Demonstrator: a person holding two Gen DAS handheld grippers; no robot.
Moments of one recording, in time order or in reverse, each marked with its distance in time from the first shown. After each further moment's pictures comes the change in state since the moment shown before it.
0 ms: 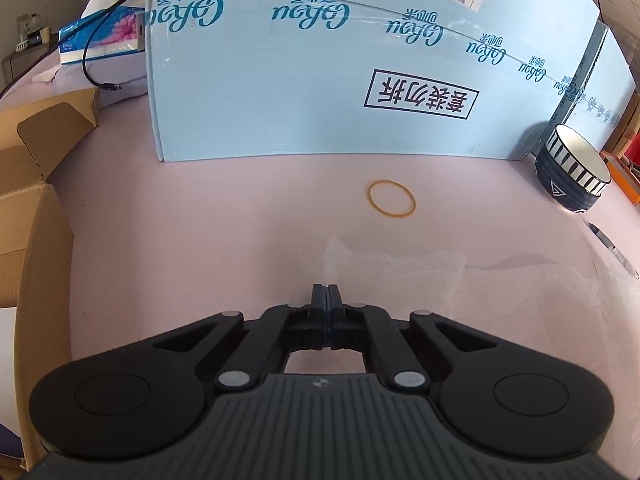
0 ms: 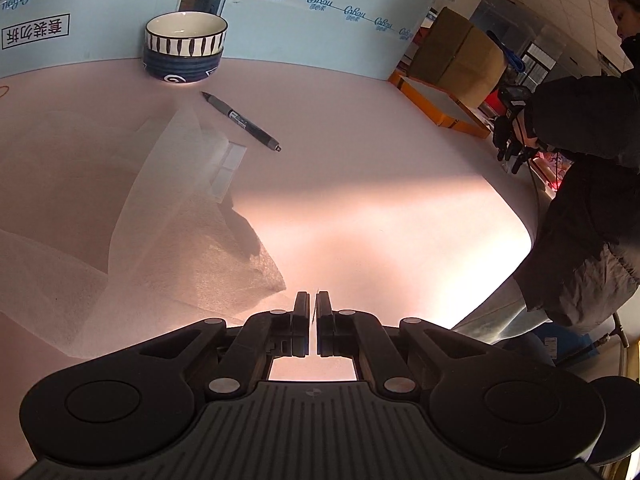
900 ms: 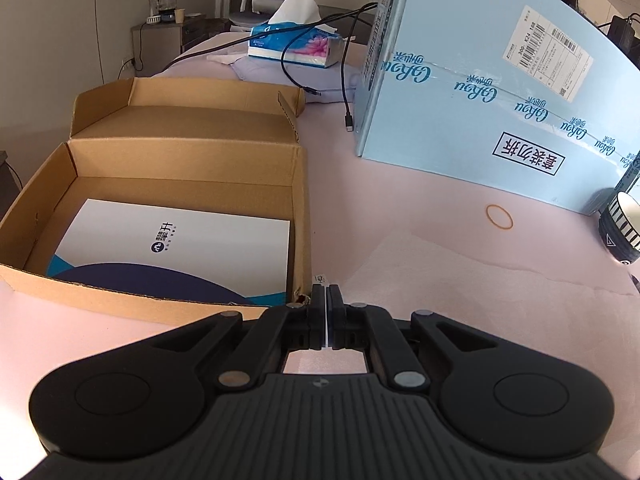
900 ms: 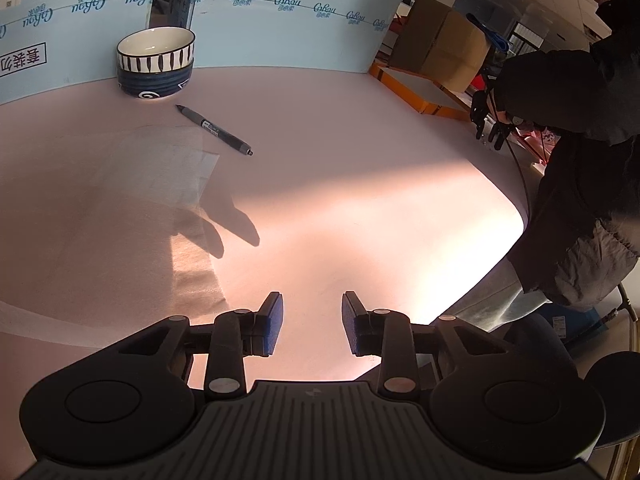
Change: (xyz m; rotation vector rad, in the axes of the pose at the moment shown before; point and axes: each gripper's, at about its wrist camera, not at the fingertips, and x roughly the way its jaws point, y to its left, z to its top) left arm -0.138 0.060 -0.054 -0.241 -0.083 0.258; right arm -0.009 -0.036 -0.006 0.083 0.010 0.012
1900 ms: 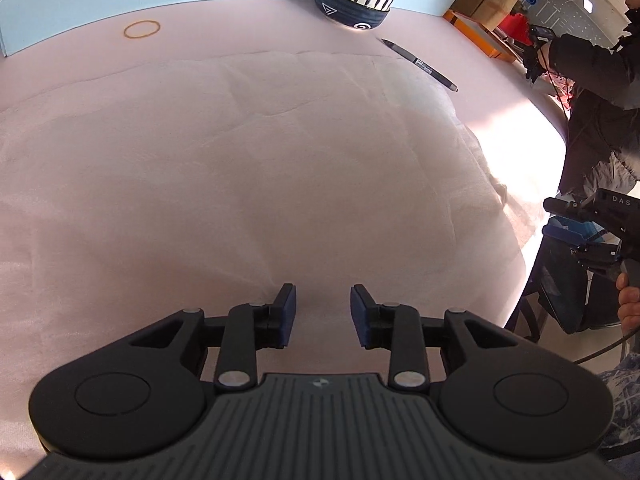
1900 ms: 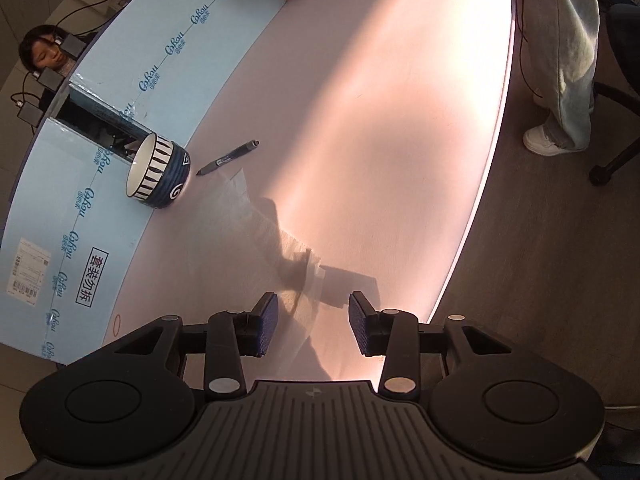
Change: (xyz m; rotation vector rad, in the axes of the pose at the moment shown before) left arm -0.022 -0.171 -0.114 0.422 0.435 -0.547; right arm 0.007 -0.059 -0.049 0.862 0.146 0.544
